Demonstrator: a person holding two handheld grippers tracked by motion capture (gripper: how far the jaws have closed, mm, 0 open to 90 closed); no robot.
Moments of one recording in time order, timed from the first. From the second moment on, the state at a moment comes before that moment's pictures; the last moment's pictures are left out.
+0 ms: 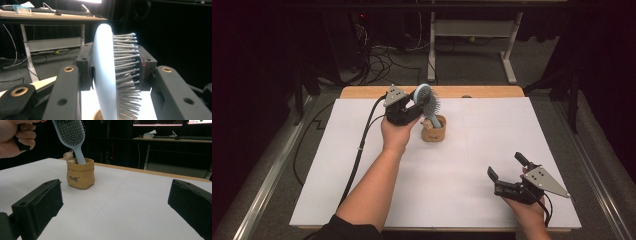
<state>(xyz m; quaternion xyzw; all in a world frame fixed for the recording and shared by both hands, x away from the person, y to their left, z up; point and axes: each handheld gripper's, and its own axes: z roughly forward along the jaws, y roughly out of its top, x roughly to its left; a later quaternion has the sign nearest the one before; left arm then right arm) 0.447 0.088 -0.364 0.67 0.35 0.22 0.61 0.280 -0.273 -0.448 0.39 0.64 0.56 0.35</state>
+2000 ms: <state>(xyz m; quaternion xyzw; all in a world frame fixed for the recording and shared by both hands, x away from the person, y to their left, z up) 0.454 0.107 -0.369 0.69 0.37 0.24 0.58 0.281 -0.273 -0.448 0.39 0.64 0.56 0.34</state>
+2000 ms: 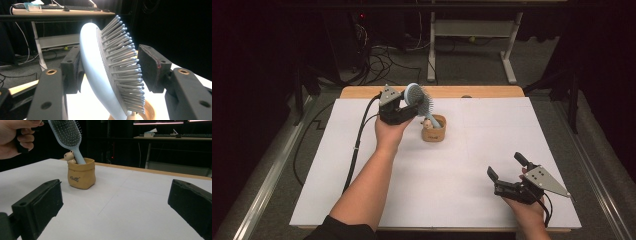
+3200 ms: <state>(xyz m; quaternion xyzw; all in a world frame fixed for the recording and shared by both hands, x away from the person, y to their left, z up) 0.458 0.117 -0.371 0.70 0.37 0.23 0.56 0.281 -0.273 -0.449 0.39 0.64 0.56 0.34</state>
